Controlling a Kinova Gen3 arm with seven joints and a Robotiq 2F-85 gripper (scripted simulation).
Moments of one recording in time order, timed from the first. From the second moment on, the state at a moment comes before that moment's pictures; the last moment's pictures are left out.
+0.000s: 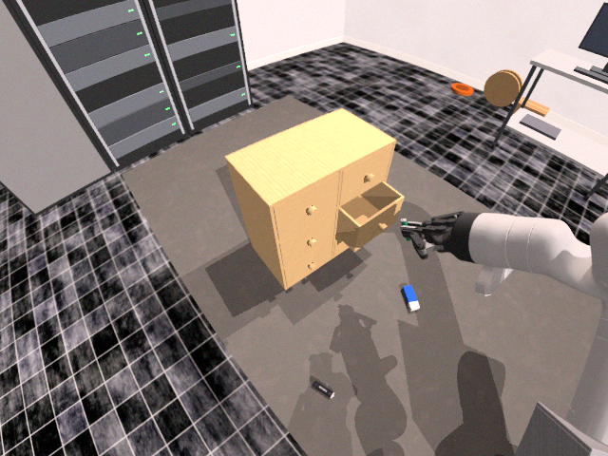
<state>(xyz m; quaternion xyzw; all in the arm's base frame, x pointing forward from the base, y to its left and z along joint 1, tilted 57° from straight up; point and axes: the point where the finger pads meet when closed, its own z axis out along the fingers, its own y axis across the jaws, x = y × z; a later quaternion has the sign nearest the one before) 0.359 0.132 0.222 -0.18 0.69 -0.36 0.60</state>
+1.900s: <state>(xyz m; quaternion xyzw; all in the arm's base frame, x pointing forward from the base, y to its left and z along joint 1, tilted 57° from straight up) 0.462 0.152 0.270 -0.19 0.69 -0.35 0.60</state>
